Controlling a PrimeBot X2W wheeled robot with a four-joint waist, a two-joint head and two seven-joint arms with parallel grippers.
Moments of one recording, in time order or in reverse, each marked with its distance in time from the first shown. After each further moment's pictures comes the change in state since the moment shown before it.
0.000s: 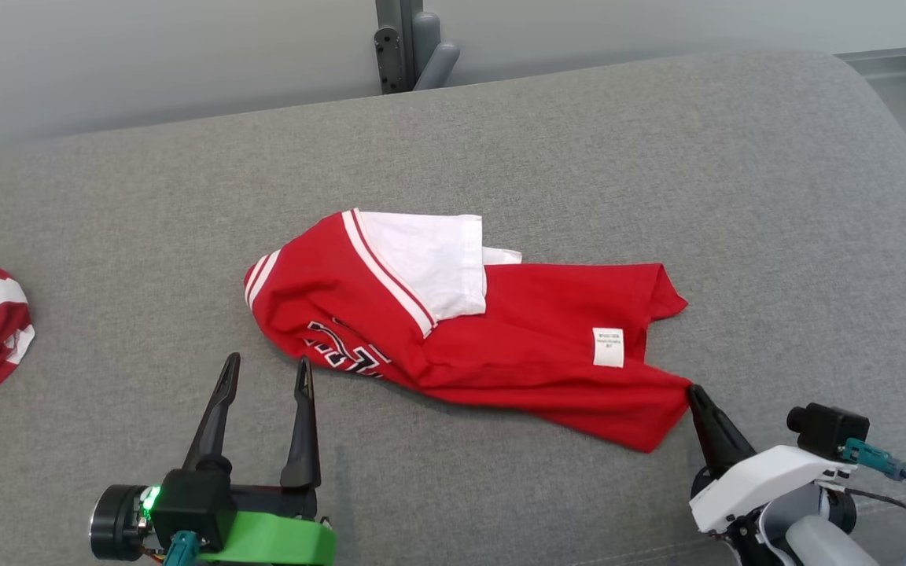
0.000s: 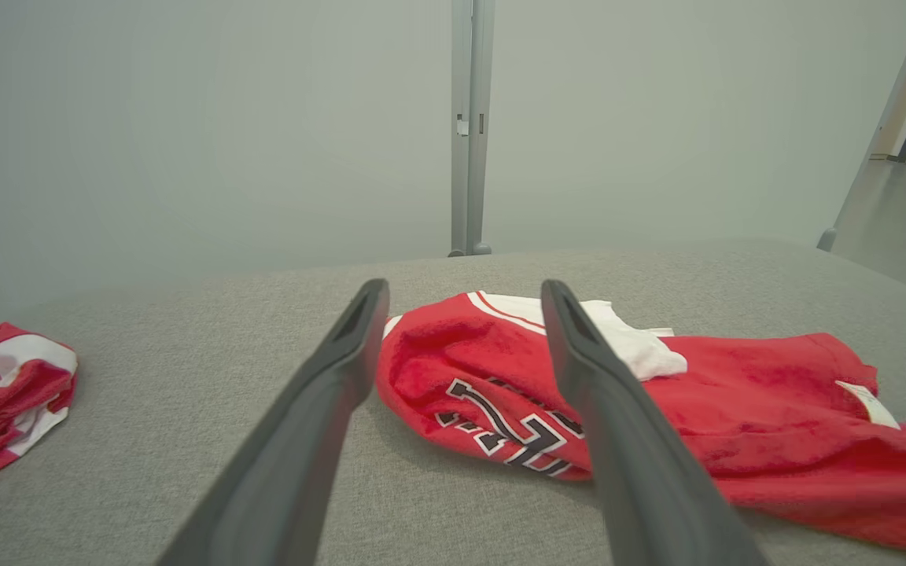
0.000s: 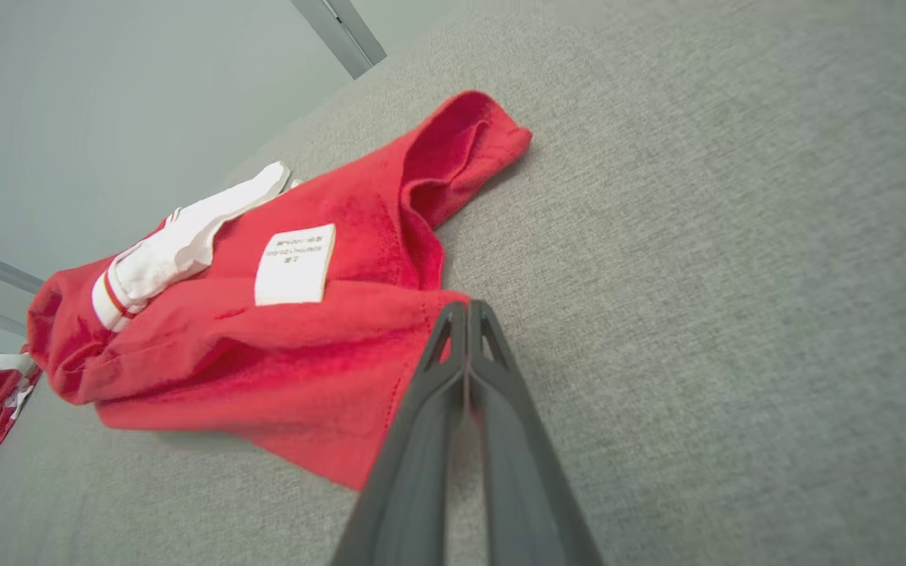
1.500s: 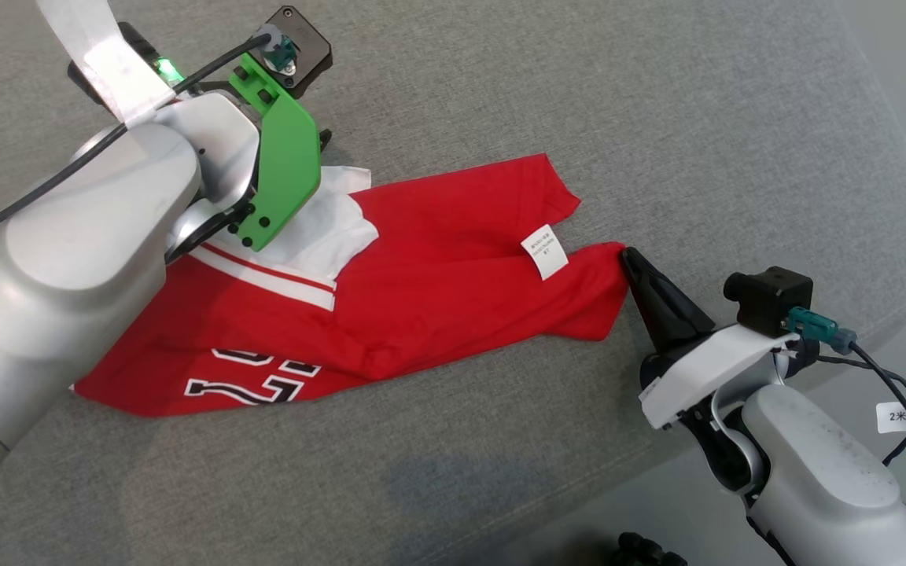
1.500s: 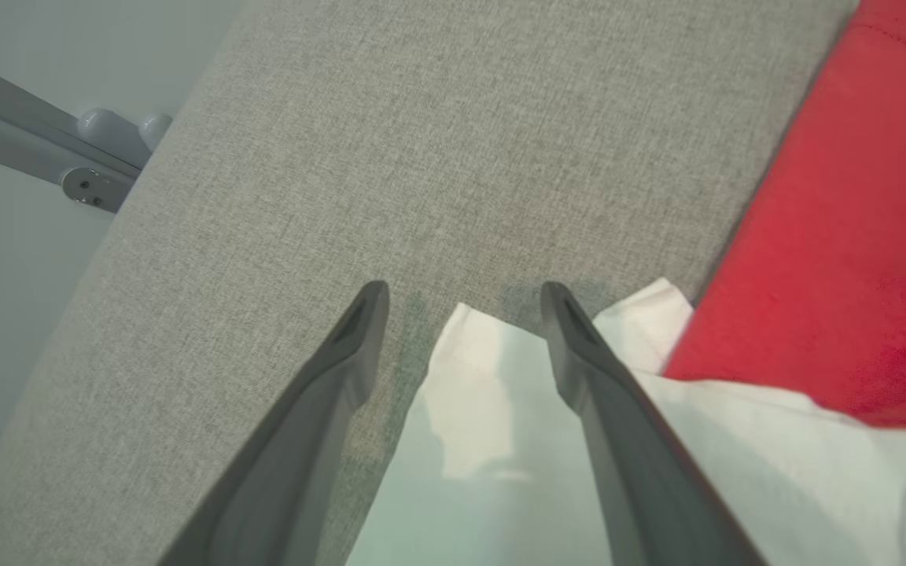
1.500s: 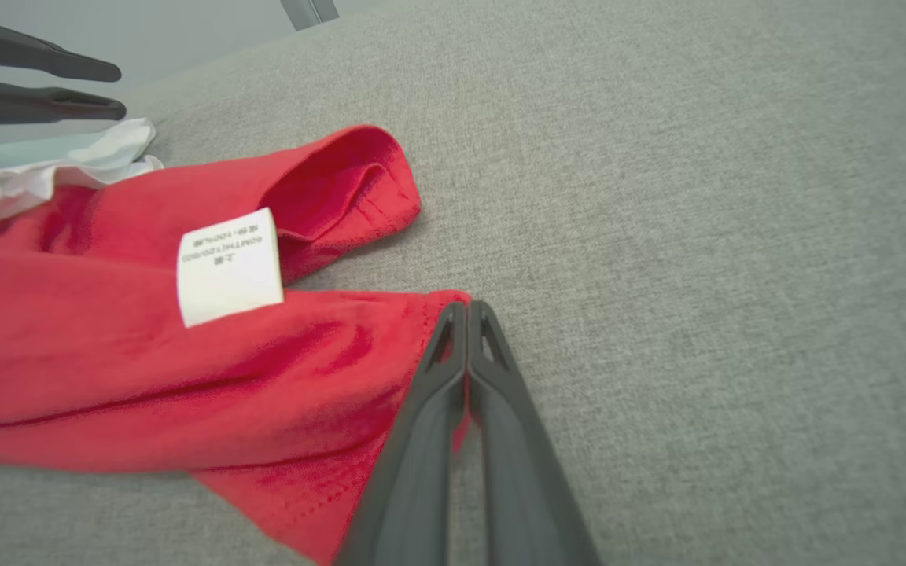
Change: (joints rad) left arm -1.342 0.409 -1.083 0.562 -0.685 -0.165 0.710; right arm -0.279 -0.065 0.163 -0.090 -0.195 0.000 0.000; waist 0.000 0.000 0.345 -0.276
